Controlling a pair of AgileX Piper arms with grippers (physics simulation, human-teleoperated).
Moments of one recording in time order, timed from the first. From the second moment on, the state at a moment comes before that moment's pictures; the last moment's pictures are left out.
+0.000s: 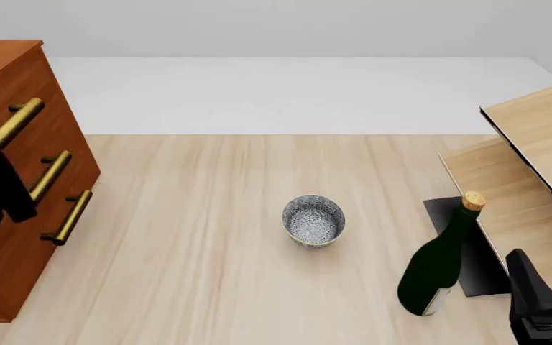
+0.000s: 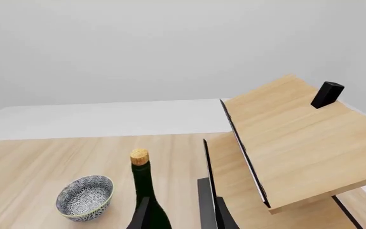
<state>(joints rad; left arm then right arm) 0.30 1.14 -0.50 -0.45 1.58 0.00 0.01 -0.03 0.01 0.04</state>
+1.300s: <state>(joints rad) 0.22 1.11 -0.48 -0.49 1.64 -0.01 0.01 -0.03 0.02 0.06</state>
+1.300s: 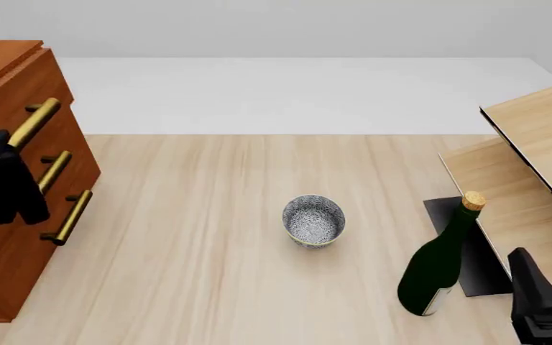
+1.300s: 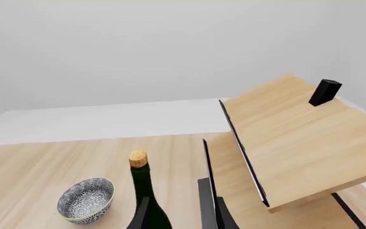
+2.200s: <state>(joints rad) 0.13 1.09 -0.46 -0.49 1.66 -0.02 0.02 -0.04 0.01 0.08</state>
